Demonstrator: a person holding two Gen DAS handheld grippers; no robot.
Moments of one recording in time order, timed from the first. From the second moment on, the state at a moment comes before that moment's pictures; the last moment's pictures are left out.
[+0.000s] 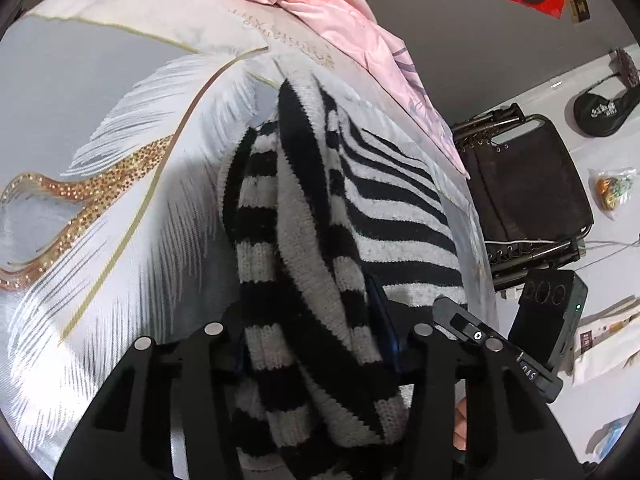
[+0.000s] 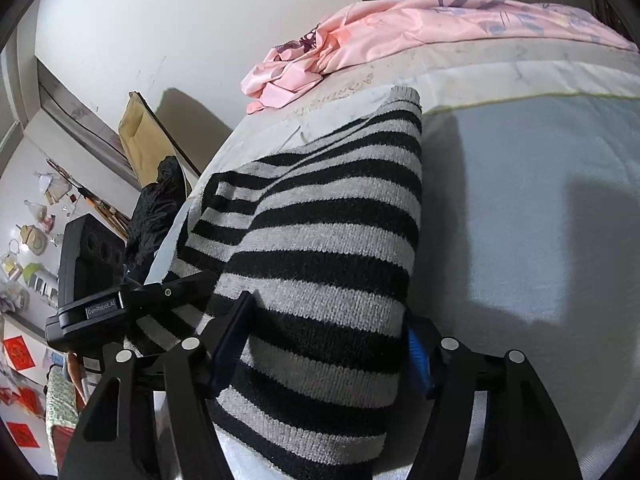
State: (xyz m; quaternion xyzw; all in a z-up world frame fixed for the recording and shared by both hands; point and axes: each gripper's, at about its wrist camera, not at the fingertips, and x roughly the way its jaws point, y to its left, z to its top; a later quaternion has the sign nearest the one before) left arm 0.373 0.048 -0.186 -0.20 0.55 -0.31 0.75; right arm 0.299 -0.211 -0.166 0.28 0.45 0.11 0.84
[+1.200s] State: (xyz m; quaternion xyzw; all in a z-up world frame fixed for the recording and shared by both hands) left arm 0.281 -0.047 -0.090 -0.11 0.49 -0.39 0.77; right arm 0.176 -0.277 -0.086 0.25 0.37 0.06 0.89
